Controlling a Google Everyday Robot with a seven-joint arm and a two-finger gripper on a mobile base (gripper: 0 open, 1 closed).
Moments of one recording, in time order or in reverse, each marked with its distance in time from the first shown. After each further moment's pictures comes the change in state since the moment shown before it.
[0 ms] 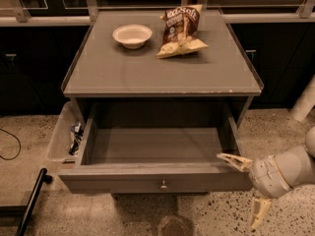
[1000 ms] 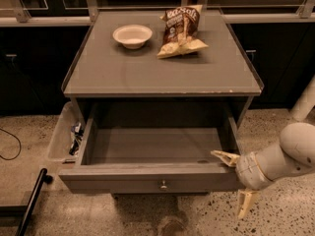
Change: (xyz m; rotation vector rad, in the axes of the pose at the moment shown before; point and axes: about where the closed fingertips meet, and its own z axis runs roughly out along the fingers) arm 0.037 -0.024 0.035 -0.007 0.130 0.059
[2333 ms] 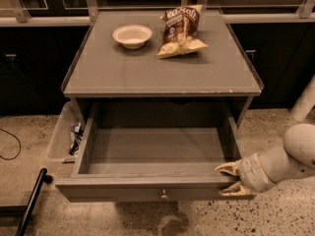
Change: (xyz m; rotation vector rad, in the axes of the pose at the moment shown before) arm -0.001 0.005 -0.005 -0.001 -0.003 0.000
